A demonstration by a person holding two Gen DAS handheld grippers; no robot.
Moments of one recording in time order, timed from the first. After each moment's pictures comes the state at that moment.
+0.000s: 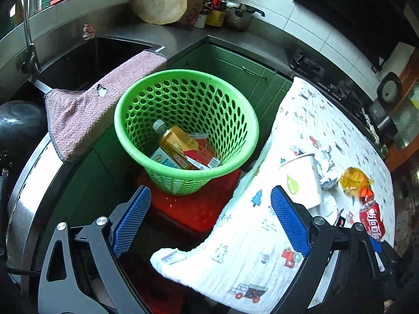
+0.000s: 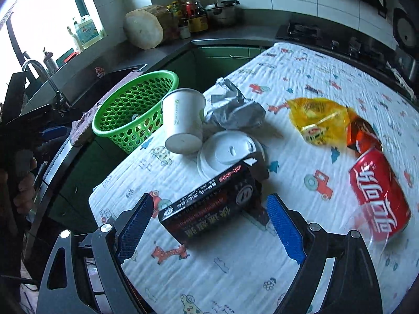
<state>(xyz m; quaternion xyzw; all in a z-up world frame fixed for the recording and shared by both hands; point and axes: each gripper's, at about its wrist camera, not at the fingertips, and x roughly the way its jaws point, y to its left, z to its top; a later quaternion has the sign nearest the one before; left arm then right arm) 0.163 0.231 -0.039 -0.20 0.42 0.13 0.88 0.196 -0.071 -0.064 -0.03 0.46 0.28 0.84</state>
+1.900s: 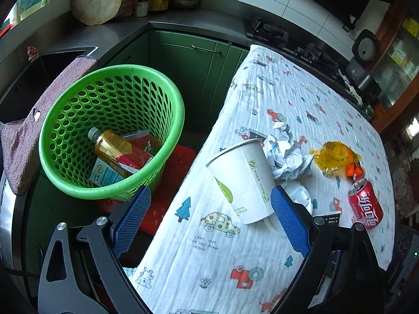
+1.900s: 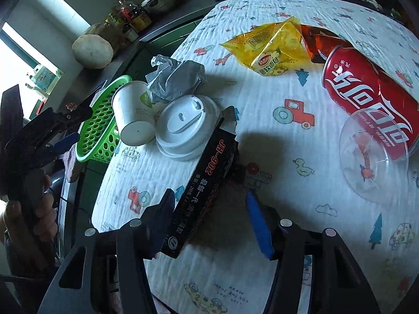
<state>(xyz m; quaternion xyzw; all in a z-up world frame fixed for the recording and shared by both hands) 0.247 0.147 -0.053 -0.15 0.46 0.04 0.87 0.205 -0.116 -0.097 0.12 0.54 0.20 0.81</state>
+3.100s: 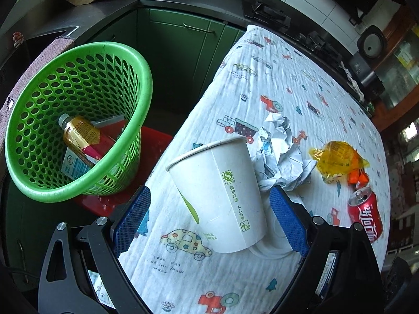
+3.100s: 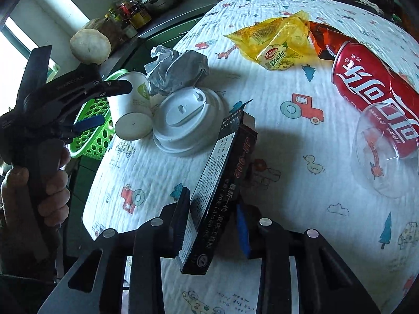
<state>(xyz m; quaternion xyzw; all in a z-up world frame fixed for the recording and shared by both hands) 0.292 0.121 -0.090 -0.18 0.50 0.03 0.85 0.200 -0.103 -0.109 0.11 0.54 0.19 0.81</state>
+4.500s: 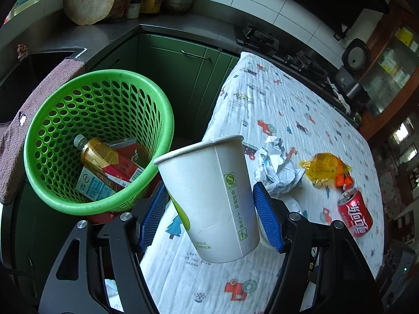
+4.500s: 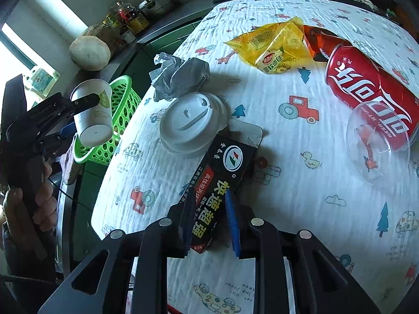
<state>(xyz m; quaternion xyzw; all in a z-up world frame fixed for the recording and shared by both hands) 0.258 0.158 -0.055 -0.18 0.44 0.00 0.88 0.195 -0.104 -0.096 0.12 0.54 0.18 0.82</state>
